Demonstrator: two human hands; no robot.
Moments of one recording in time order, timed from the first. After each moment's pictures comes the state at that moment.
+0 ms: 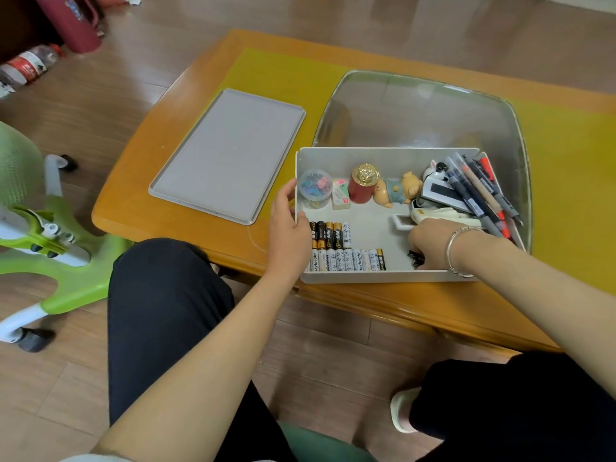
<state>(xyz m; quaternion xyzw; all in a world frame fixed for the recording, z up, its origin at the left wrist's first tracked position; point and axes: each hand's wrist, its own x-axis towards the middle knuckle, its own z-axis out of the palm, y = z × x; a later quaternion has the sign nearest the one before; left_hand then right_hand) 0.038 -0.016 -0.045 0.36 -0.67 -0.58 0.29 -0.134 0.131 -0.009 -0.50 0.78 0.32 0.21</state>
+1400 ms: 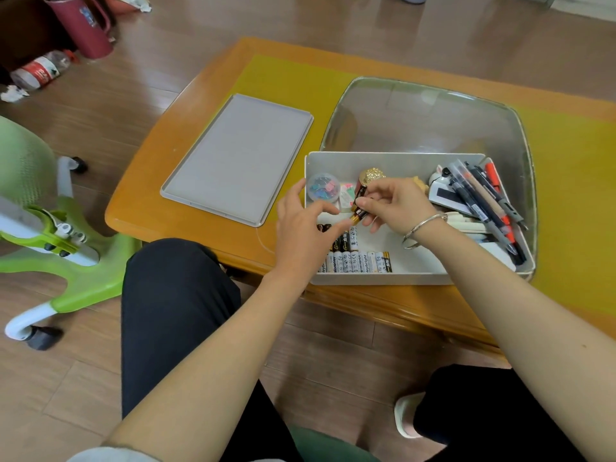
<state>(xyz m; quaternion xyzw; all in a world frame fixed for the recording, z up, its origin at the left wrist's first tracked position) 0.039 -0.017 -0.045 0.33 -0.84 -0.36 0.24 -0.104 0.074 0.002 -0.36 0.79 -0.41 0.28</state>
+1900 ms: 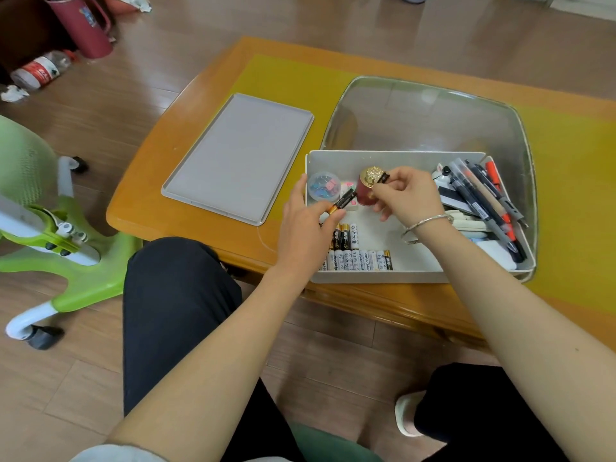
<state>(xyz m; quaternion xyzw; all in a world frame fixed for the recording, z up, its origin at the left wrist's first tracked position) 0.035 -0.019 -0.043 0.33 -0.84 -0.37 0.21 -0.107 0.072 0.001 -0.24 0.80 -0.50 0.22</state>
